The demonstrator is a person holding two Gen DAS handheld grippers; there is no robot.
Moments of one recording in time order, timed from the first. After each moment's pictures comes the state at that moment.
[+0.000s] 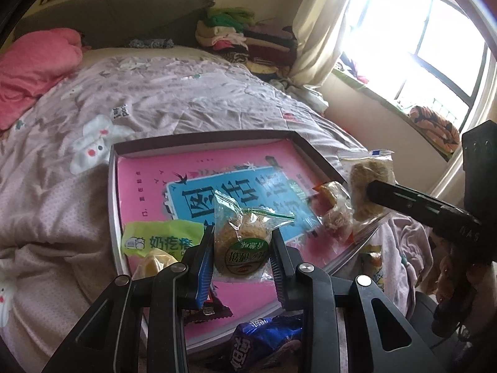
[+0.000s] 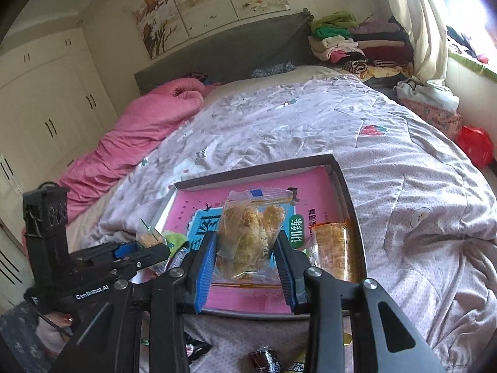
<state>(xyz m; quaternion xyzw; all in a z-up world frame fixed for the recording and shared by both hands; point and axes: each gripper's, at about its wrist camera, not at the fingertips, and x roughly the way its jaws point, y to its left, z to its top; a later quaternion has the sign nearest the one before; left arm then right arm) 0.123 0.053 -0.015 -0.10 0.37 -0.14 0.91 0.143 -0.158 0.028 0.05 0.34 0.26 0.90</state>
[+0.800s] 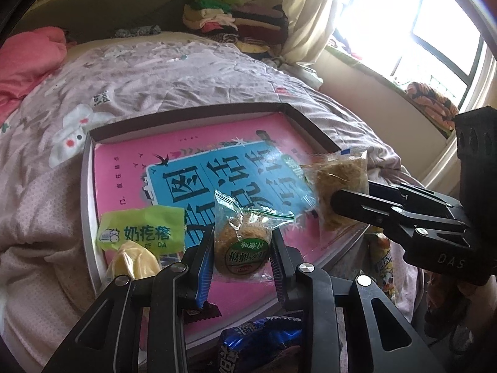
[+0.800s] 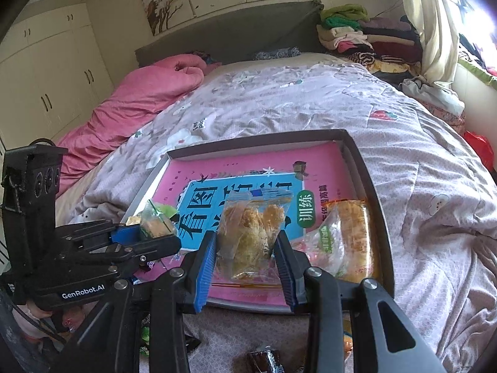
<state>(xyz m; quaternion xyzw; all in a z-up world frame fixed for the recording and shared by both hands) 0.134 0.033 -0.031 -0.07 0.41 -0.16 0.90 0.147 -0.134 -0.006 0.01 0.37 0.26 0.89</state>
